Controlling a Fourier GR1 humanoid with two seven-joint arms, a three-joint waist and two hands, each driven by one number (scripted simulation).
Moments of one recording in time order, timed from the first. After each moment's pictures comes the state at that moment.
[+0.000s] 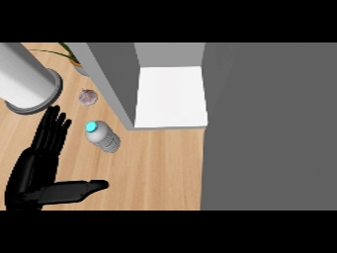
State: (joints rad) left arm 0.12 0.16 -0.09 -1.85 0.13 0.16 0.09; right arm 0.58 -0.18 -0.25 -2.38 -0.49 0.44 0.10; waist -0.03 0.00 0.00
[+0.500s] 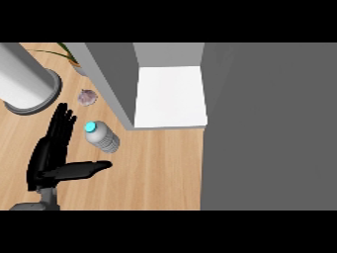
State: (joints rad) left arm -0.01 0.14 0.00 -1.51 0.13 0.13 -0.07; right arm 0.62 -0.18 -0.27 -2.37 -0.53 0.47 0.05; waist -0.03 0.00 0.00
